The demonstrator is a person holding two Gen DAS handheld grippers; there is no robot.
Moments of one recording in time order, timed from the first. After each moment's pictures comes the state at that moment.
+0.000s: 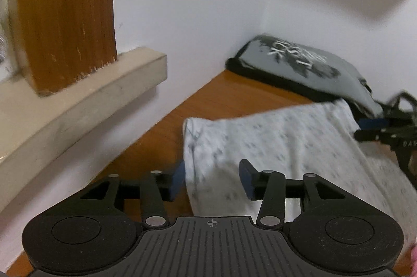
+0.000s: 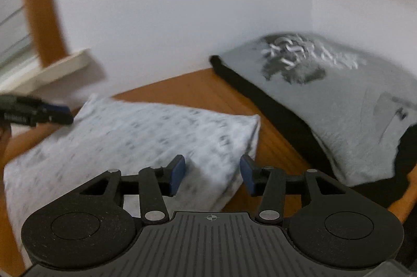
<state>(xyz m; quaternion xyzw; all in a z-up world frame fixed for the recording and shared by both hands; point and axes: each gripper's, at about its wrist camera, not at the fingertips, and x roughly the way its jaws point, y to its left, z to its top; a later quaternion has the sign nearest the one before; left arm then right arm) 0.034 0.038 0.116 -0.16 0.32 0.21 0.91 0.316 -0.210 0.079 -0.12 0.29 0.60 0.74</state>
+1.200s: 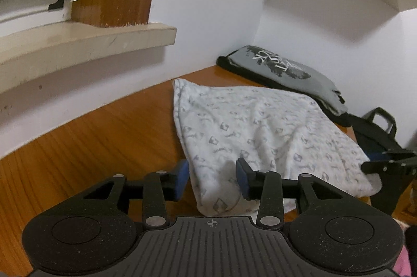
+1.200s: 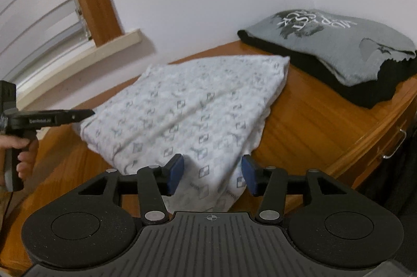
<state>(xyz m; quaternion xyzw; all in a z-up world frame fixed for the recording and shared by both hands) -0.089 -0.038 0.083 -0.19 0.25 0.22 0.92 0.233 -0.328 0.080 -0.10 0.32 0.61 0.71</state>
